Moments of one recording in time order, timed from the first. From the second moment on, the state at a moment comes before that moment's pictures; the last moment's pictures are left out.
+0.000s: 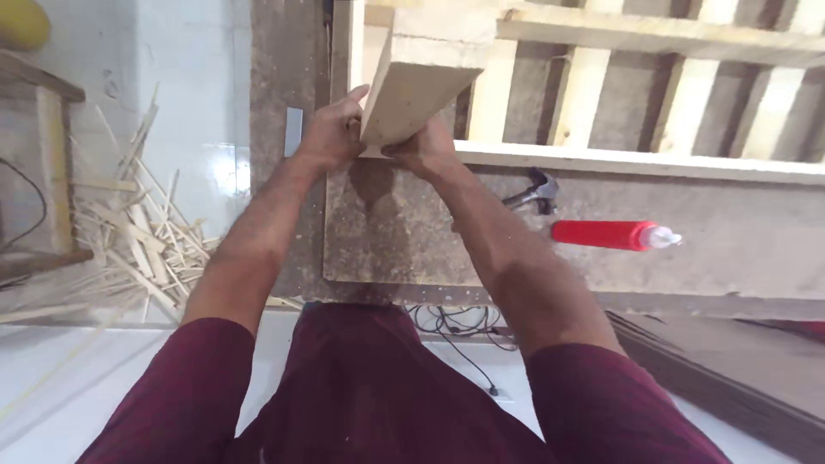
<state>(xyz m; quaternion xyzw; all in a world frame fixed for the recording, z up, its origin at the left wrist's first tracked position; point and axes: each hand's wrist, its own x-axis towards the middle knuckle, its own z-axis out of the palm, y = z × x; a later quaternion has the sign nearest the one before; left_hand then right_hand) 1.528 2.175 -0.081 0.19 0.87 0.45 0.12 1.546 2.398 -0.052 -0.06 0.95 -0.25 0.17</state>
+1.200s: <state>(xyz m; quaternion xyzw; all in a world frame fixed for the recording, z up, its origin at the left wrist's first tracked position) 1.591 1.534 -0.129 -0.13 0.85 0.20 0.47 1.702 2.141 -0.109 0.44 0.87 -0.24 0.02</state>
